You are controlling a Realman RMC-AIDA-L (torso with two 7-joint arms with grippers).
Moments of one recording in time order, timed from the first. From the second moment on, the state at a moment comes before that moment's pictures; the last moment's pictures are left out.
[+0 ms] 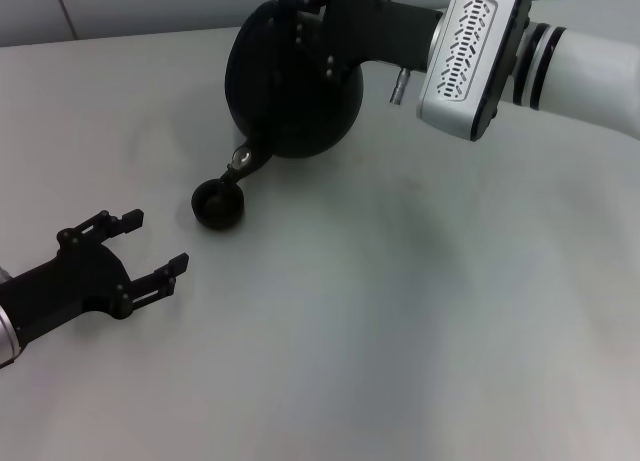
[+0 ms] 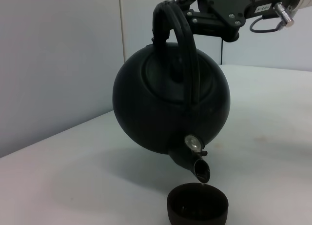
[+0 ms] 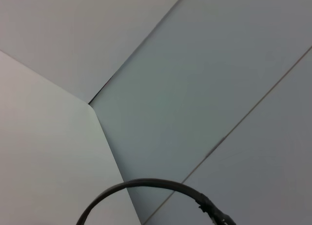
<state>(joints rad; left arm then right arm) -0.24 -2.03 1.39 0.58 1.24 1.09 -0.88 0.84 2.09 -0.86 -0.30 -1.47 -1.03 0.23</state>
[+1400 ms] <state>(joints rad) -0.23 -2.02 1.38 0.58 1.24 1.09 -0.87 0.62 2.09 -0.85 -0.34 -1.11 -1.05 0.59</state>
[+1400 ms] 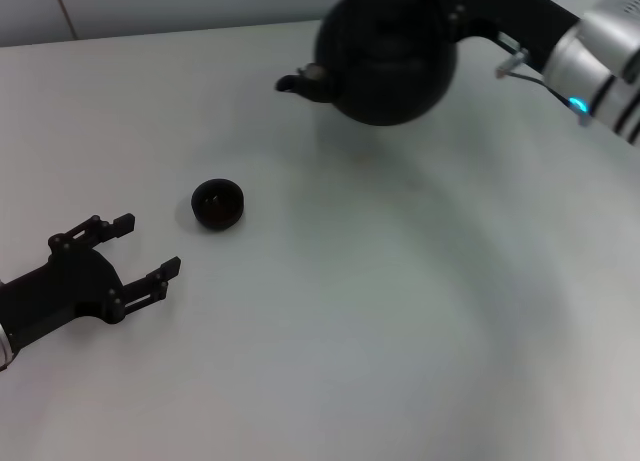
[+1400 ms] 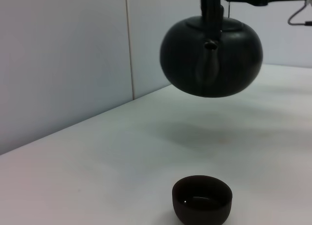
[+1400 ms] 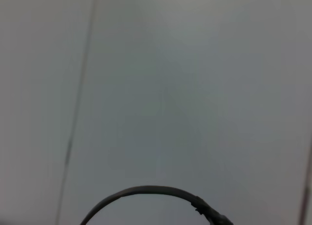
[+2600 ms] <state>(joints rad) -0.23 -2.03 1.38 0.58 1.24 1.10 -0.87 0.57 2.09 -0.84 -0.23 -1.08 -0.98 0.59</state>
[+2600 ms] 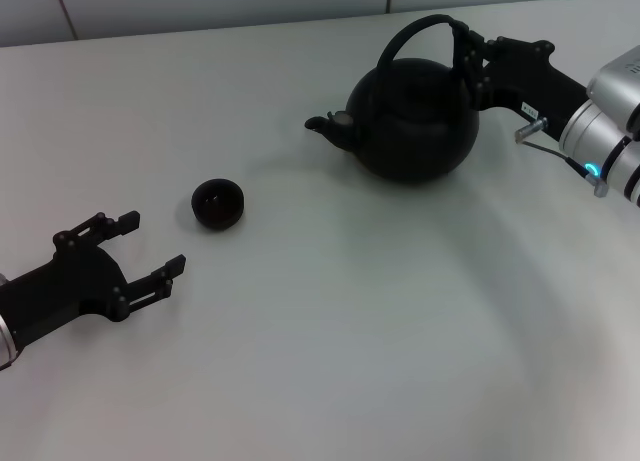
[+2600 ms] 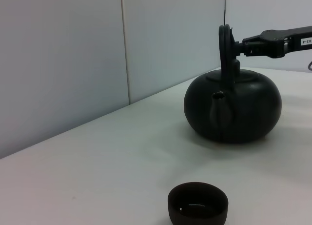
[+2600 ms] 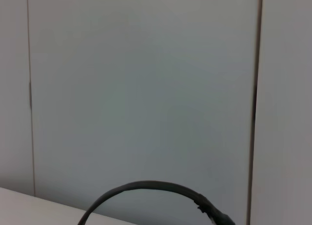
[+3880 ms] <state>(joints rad) -0.19 -2.02 1.38 0.61 1.24 1.13 -0.88 0.29 2.07 -0.84 -0.34 -1.35 -1.50 0.65</state>
